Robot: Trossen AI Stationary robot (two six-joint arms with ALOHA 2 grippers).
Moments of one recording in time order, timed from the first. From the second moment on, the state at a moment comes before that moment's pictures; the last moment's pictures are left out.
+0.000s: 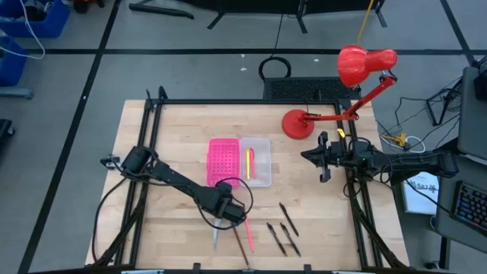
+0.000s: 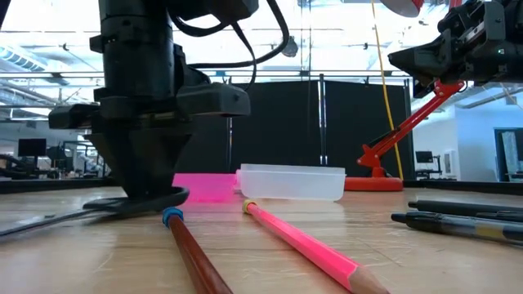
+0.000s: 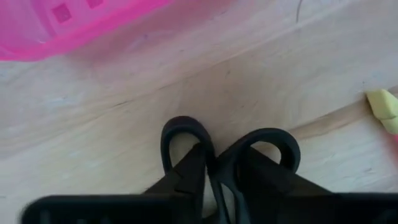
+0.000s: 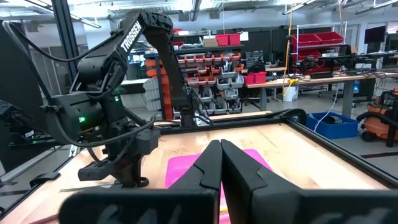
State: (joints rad) left arm -0.40 2.08 1.39 -0.87 -0.13 -1.57; right arm -0.08 0.37 0.02 0.48 -0.01 0.09
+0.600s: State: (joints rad) left arm -0.39 1.91 1.38 -0.87 -0.18 -1.50; right arm -0.08 0.37 0.02 0.45 -0.01 0.09
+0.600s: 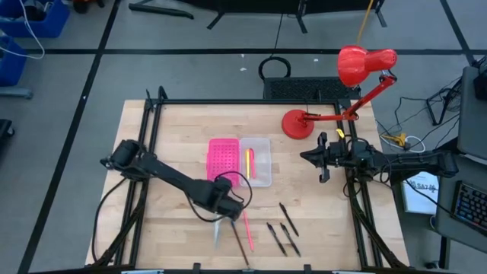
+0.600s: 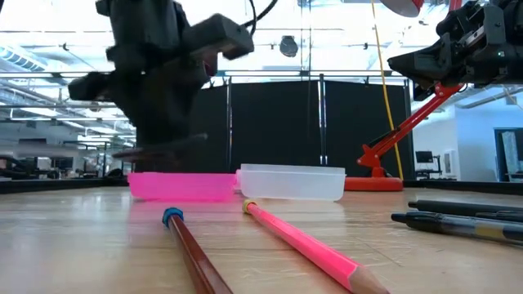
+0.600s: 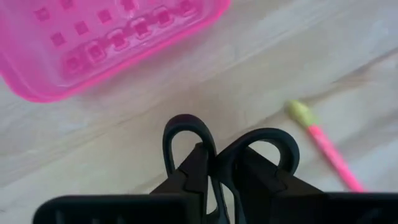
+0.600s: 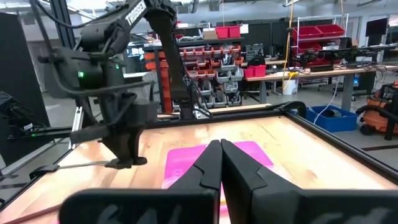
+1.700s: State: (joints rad) left arm 0.18 1.90 1.43 -0.41 -0.09 -0.94; right arm -0.08 0.38 0.02 0.46 0.00 0.08
